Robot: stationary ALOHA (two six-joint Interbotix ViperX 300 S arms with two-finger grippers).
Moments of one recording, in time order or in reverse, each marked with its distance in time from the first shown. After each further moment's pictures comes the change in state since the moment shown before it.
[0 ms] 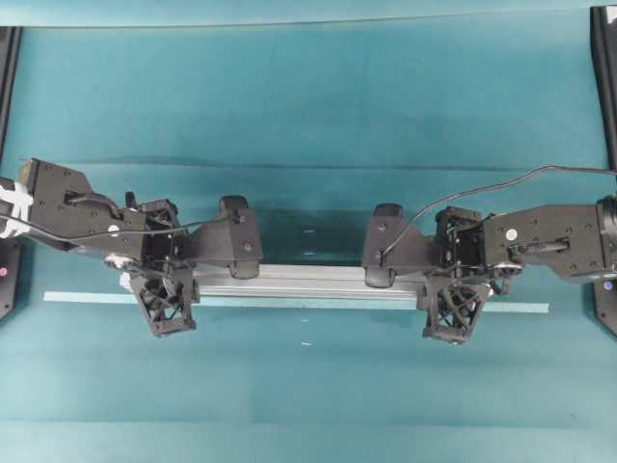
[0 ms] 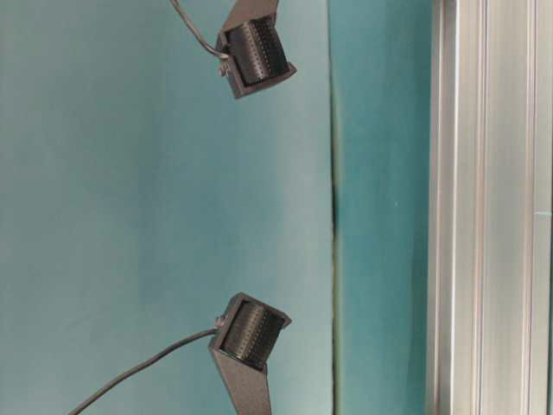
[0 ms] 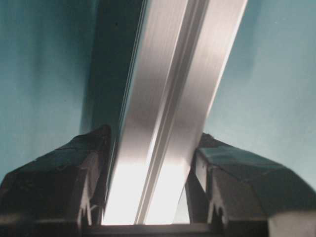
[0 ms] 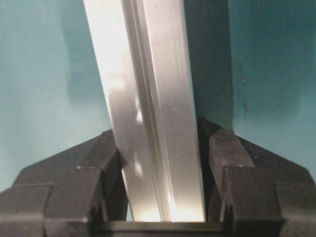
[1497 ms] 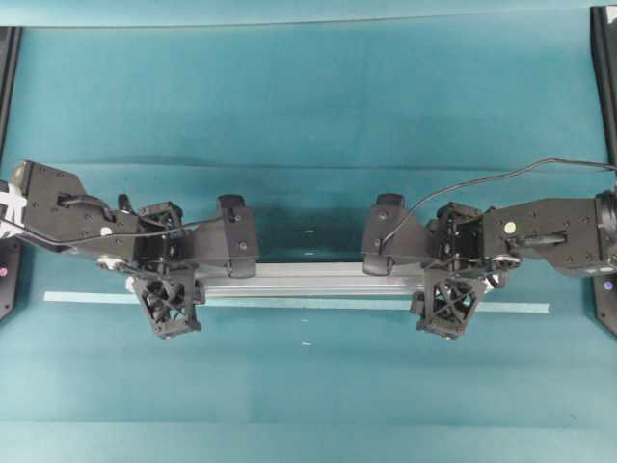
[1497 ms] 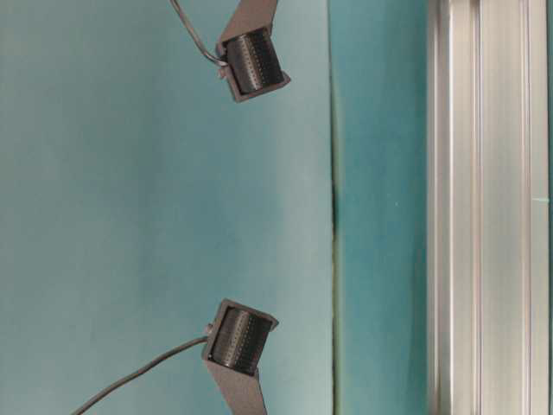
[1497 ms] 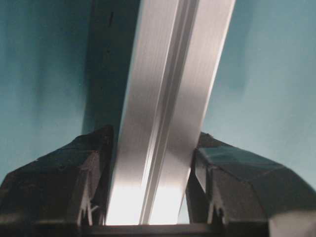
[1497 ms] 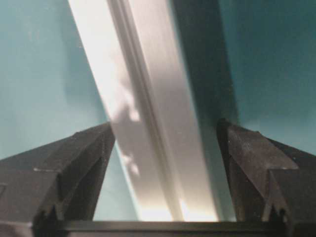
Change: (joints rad) left arm -0.003 -0.014 0.043 0.000 -0.121 0.005; right arm -0.012 0.005 0.002 0.032 -0.017 0.021
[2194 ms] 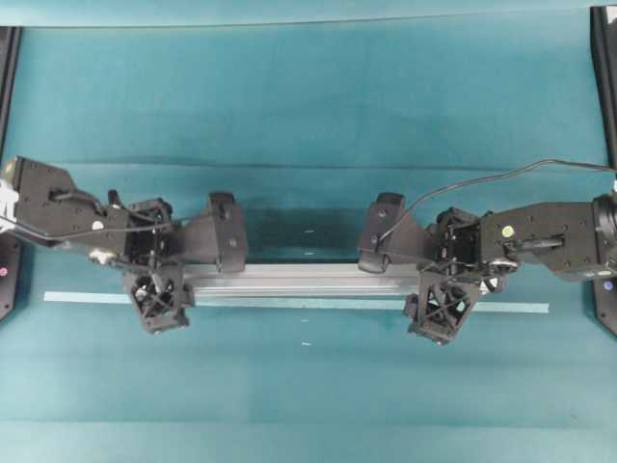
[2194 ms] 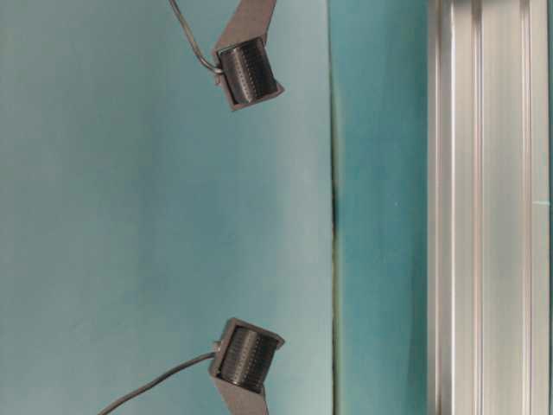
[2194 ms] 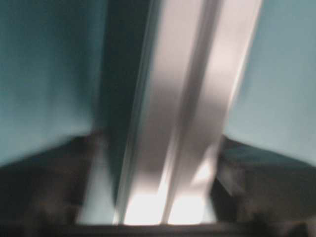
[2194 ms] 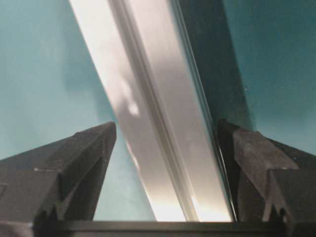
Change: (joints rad) left arm 0.025 -0.020 0.035 -0.006 0.009 0.051; right arm 0.021 0.009 -0.015 0.018 -0.018 0.083
